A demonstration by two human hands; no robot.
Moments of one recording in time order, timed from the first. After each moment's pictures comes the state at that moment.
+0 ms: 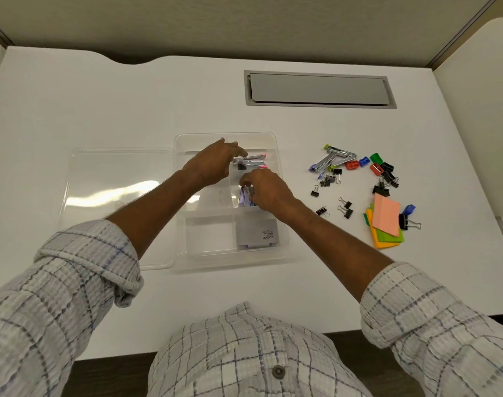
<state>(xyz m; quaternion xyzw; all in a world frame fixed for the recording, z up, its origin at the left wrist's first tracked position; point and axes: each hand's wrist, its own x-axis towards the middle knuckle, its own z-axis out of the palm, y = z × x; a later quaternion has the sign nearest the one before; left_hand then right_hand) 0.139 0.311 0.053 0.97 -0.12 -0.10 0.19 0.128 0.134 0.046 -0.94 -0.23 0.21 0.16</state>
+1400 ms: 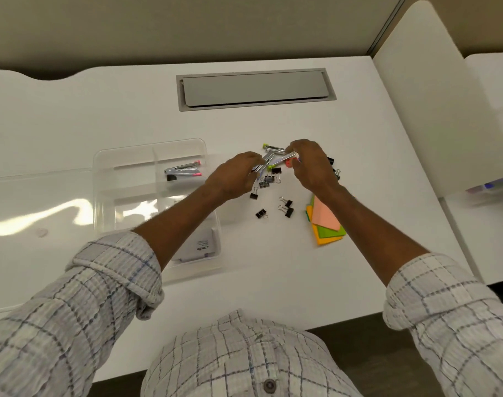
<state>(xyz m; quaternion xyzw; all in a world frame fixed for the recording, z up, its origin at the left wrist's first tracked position) 0.182 0.111 0.054 0.95 -0.15 -0.11 0.26 0.221 -0.105 0.067 -0.96 -0.15 0.04 0.22</state>
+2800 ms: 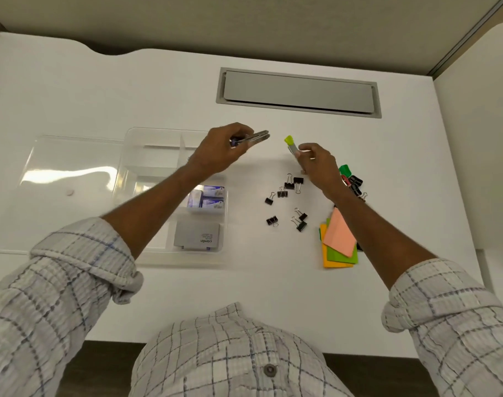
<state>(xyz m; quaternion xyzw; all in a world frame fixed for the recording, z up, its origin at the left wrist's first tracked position) 0.184 0.177 0.077 0.89 0.03 0.03 0.45 0.264 -0.077 0.041 -0.87 -0.06 0.17 0.46</state>
